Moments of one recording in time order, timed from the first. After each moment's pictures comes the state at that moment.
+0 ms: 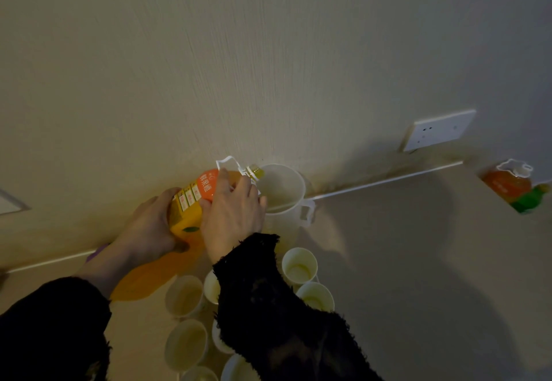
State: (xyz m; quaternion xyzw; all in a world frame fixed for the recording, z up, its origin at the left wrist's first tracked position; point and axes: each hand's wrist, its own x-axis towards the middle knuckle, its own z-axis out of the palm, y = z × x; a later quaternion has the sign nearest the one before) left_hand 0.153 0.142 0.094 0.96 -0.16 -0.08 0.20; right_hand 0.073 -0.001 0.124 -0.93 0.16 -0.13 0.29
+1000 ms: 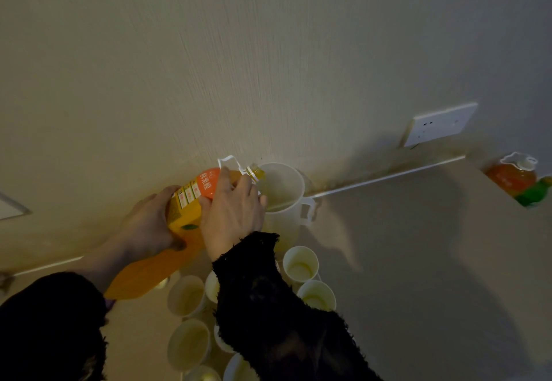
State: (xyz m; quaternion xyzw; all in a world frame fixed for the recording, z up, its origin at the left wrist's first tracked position) left_hand 0.150 0.136 0.115 0.97 -0.16 -0.10 0.16; right_hand 0.074 -0.002 0.126 -0.93 0.18 -0.13 0.31
